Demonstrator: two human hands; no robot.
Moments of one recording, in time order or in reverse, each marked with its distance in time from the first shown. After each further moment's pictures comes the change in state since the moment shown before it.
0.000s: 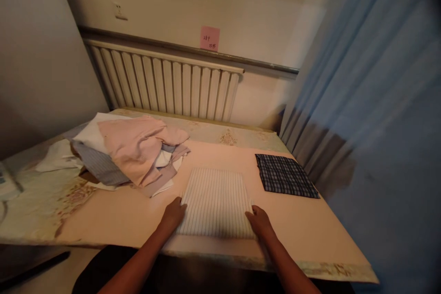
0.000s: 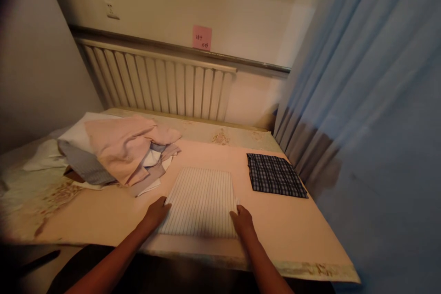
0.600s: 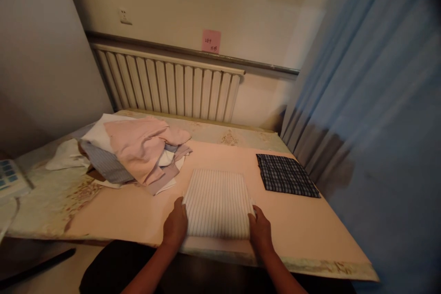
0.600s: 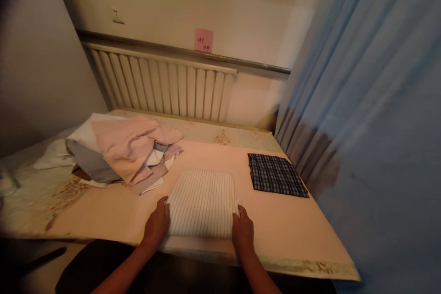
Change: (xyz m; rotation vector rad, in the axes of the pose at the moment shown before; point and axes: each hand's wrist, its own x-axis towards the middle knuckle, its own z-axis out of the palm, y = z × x) left_hand -0.049 0.004 0.012 0.004 0.157 -0.025; right_hand -0.037 0.006 0.017 -0.053 0.203 -0.037
